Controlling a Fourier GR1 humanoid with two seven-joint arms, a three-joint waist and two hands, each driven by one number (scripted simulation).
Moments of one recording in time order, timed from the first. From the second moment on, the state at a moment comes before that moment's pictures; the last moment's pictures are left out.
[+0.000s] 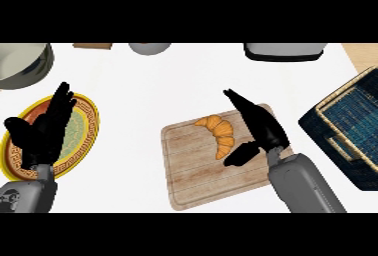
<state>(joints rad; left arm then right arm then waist) -0.16 0.29 0.05 -1.49 0.07 0.14 0.14 -0.39 -0.16 0.31 -1.41 0.54 0.14 0.35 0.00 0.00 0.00</state>
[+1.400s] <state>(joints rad) -0.18 0.23 0.13 -1.49 -0.01 0.08 0.16 -0.45 -0.02 0.22 -1.14 0.76 0.11 0.23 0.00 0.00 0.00</state>
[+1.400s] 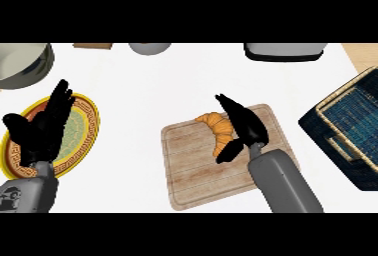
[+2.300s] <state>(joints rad) -0.19 0.22 0.14 -1.50 -0.01 0.06 0.18 -0.51 -0.05 0.23 -0.96 0.78 0.14 0.06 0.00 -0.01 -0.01</state>
